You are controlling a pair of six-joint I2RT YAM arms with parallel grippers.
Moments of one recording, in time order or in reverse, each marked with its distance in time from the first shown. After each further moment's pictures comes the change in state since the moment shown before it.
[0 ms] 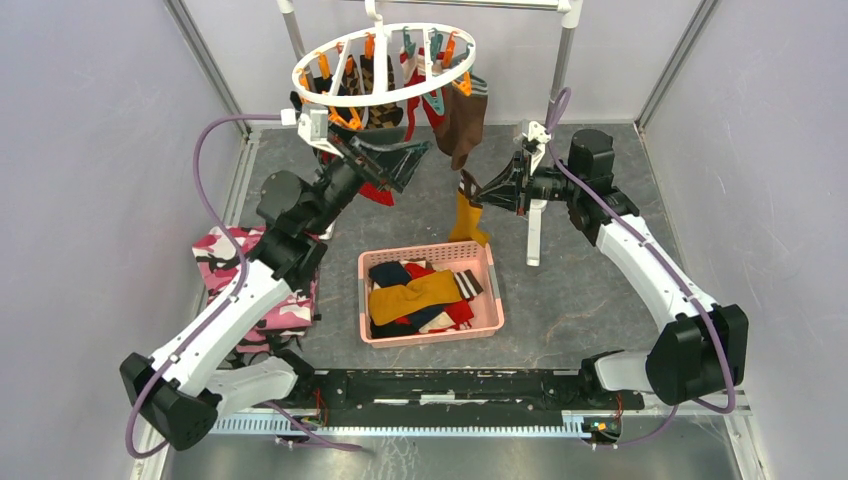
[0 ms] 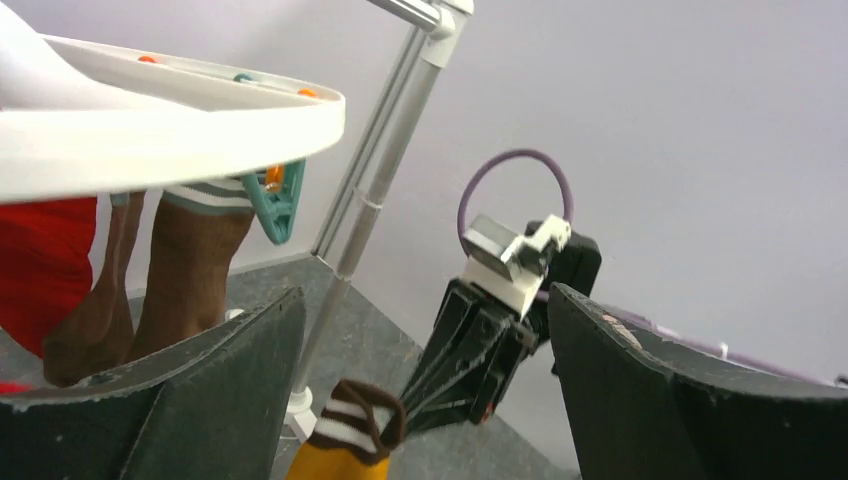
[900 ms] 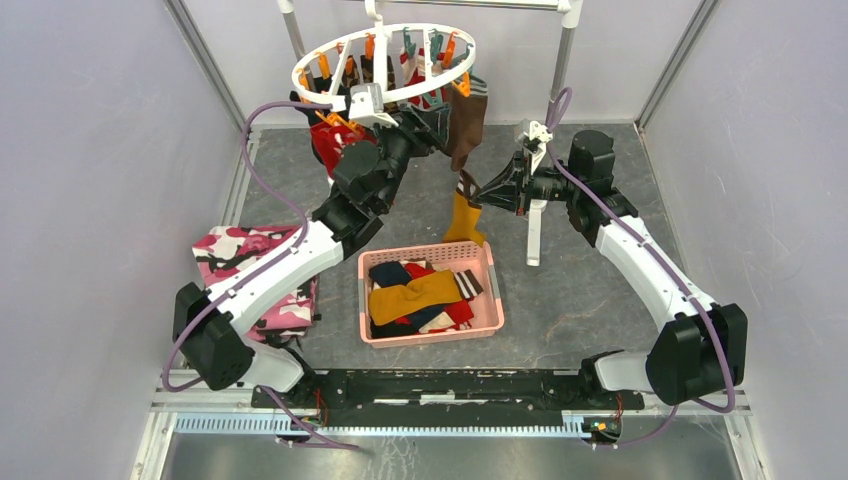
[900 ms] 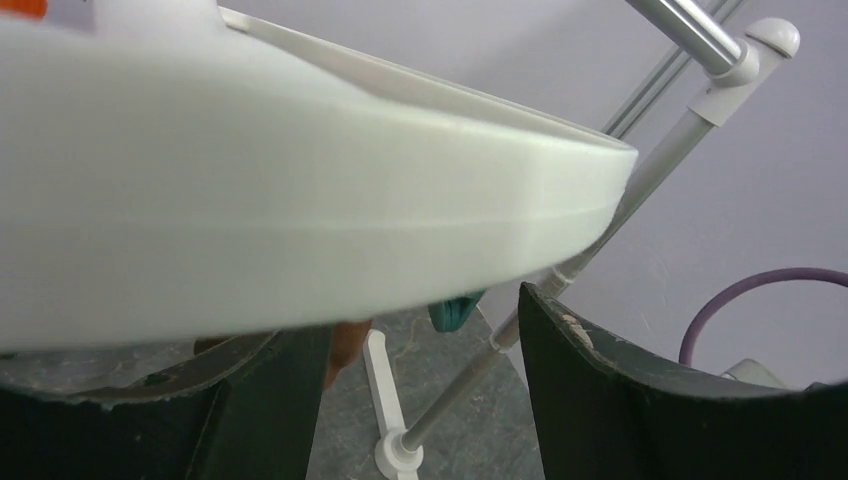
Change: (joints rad) left arm -0.155 0.348 0.225 -0.011 -0.602 0.119; right arm 0.000 0.000 -0.025 0.079 -0.022 0.077
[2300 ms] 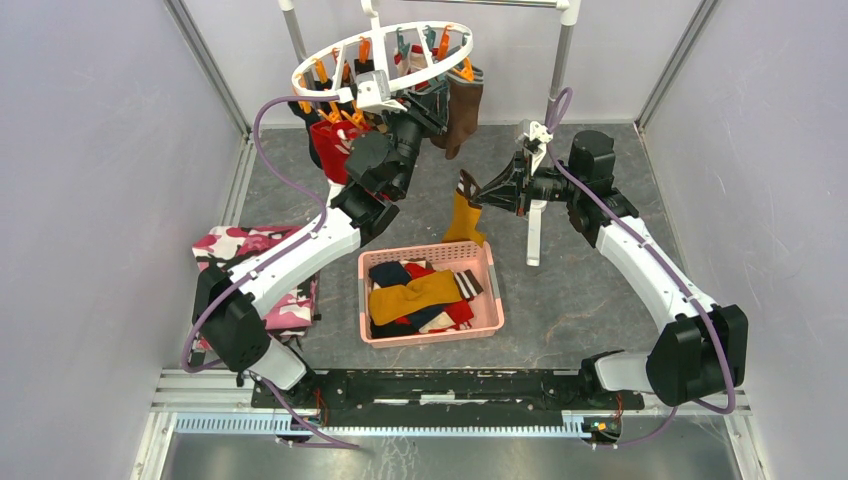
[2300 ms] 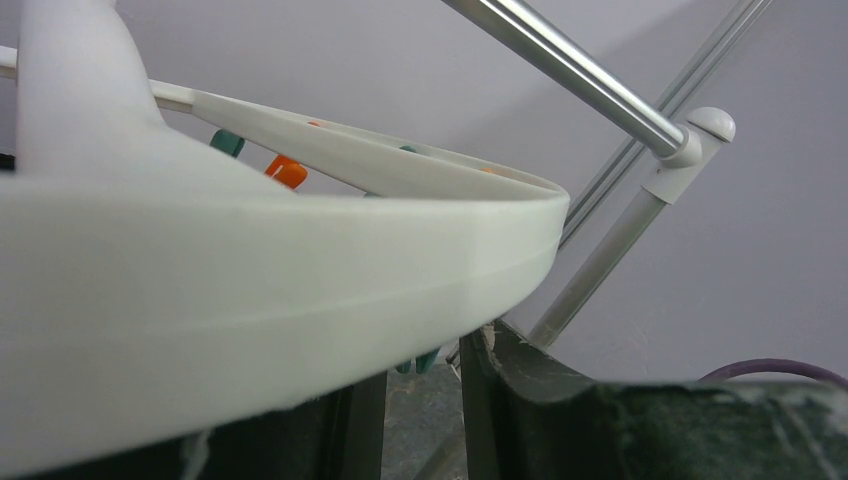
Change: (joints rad) left arm -0.005 0.135 0.109 0.176 -0.053 0.031; right arm 0.000 -0.005 -0.001 -0.007 0.005 -0.008
